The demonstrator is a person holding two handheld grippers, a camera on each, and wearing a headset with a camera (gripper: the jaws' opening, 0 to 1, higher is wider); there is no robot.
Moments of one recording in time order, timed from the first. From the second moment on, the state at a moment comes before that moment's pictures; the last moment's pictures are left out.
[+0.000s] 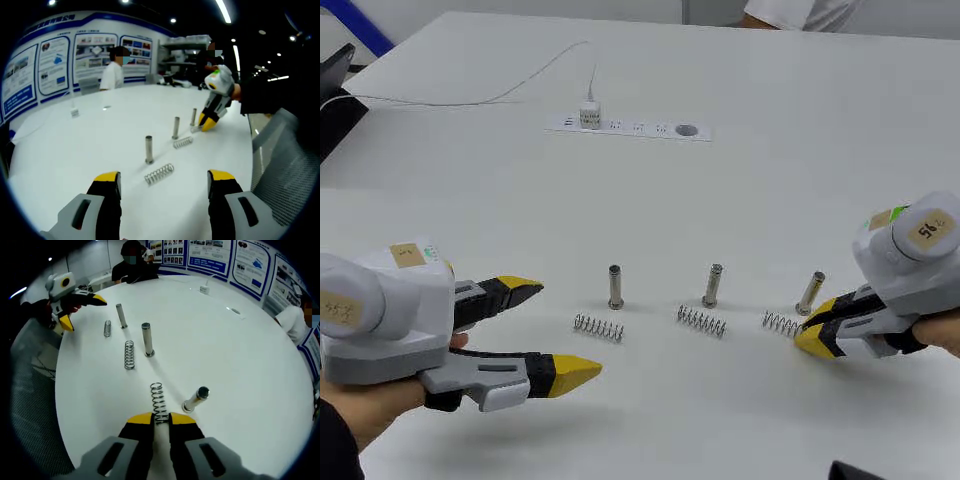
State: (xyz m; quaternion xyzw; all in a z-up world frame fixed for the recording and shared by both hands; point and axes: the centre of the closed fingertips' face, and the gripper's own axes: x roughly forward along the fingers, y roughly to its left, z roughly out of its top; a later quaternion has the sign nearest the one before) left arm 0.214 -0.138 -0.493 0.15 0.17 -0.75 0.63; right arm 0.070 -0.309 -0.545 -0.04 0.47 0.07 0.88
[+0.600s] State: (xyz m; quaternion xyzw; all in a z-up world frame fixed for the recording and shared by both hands) left arm 0.216 -0.137 -0.490 0.14 0.17 -0.75 0.63; right arm 0.070 -0.310 -0.545 -0.04 0.47 0.07 0.88
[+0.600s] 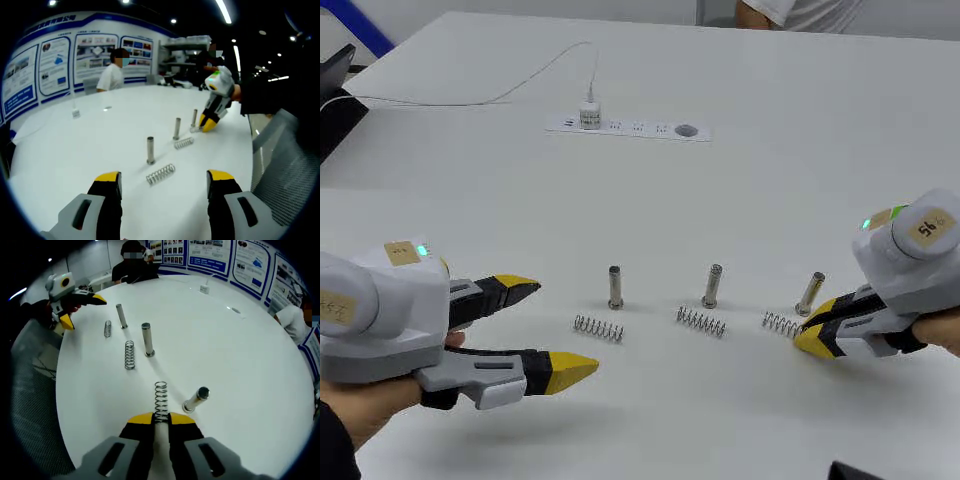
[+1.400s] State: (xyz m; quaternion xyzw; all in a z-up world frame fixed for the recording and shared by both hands) left arm 0.199 -0.140 -0.478 0.16 0.16 -0.77 0.60; right arm 0.068 -0.306 -0.542 -0.04 0.47 0.07 0.88
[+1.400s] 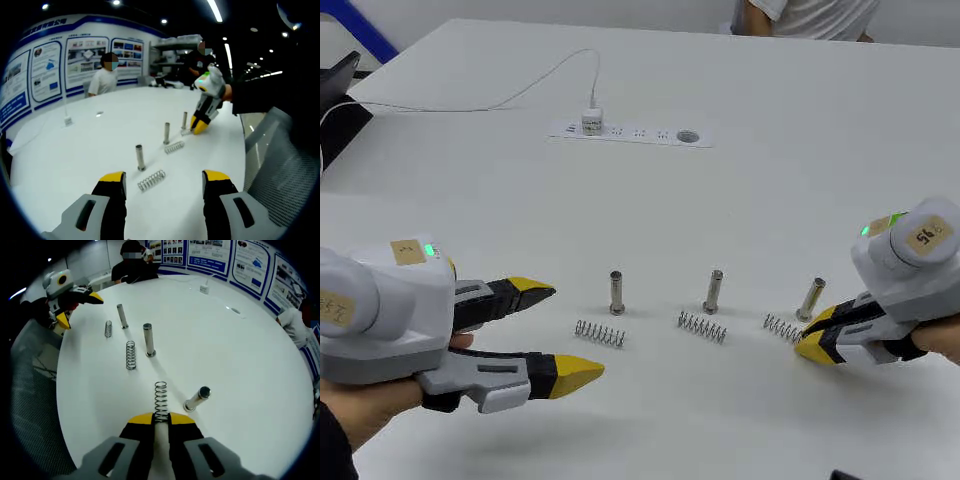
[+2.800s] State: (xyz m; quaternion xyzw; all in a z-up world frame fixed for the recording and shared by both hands) left arm 0.128 -0.196 -0.480 0.22 0.13 -0.85 0.45; right arm 0.077 -0.255 -0.515 -0.08 0.46 0.16 0.87
